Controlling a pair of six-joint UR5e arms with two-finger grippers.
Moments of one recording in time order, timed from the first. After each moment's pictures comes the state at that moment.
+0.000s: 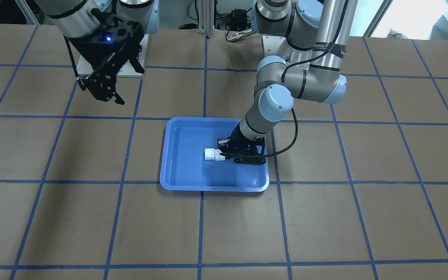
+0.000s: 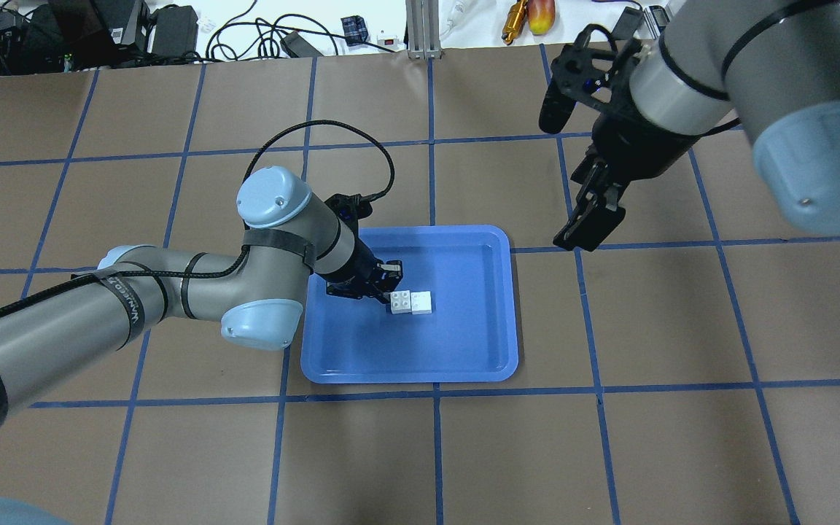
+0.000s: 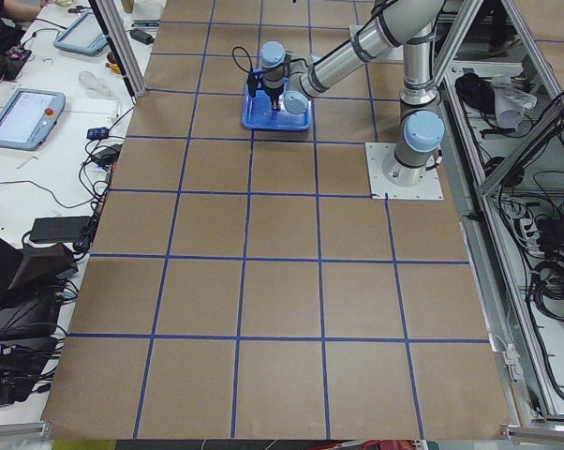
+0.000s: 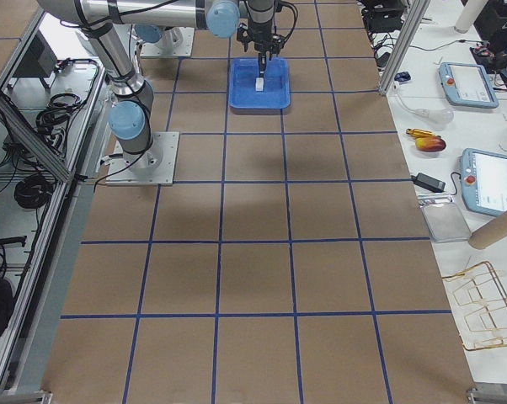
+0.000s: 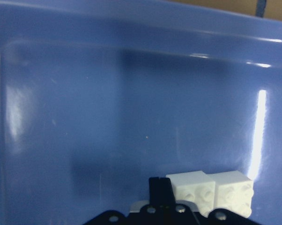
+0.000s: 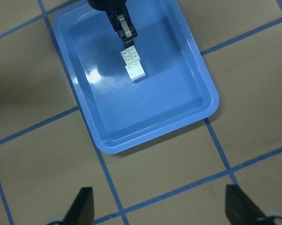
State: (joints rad) left arm -1.74 -1.92 -2.07 -0.70 1.27 -0.23; right arm 1.58 -1.66 1.66 -1.55 -1.33 -1.13
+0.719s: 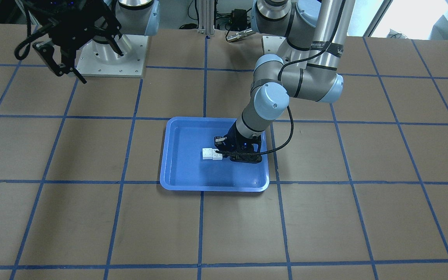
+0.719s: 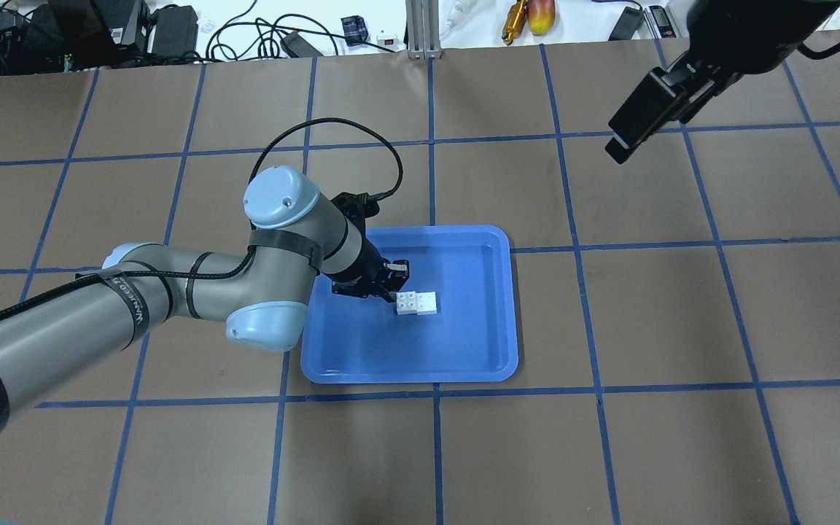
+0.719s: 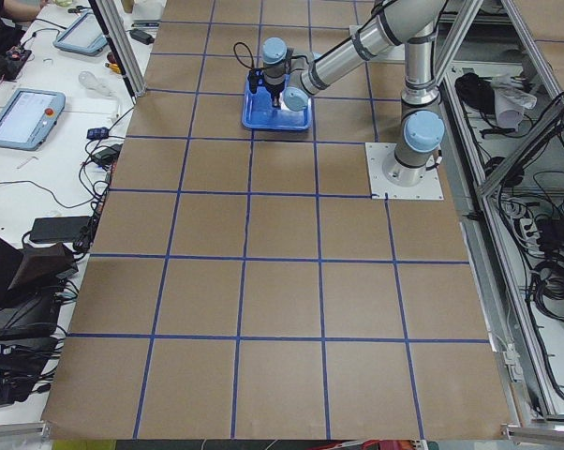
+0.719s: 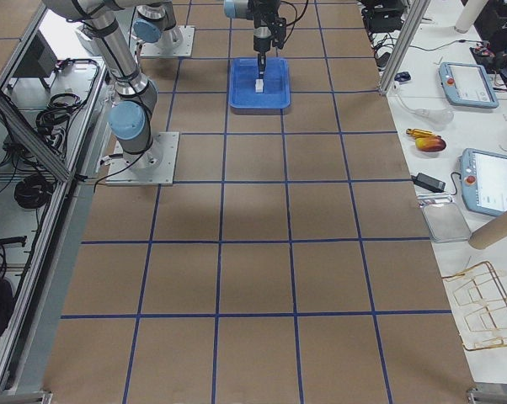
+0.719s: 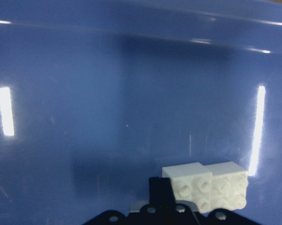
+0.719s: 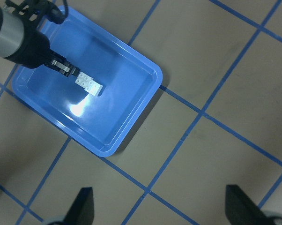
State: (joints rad) left arm -1.76 -1.90 -2.05 -0.70 1.28 -0.24; right arm 1.52 -1.63 1.44 -1.40 -1.40 -0.56
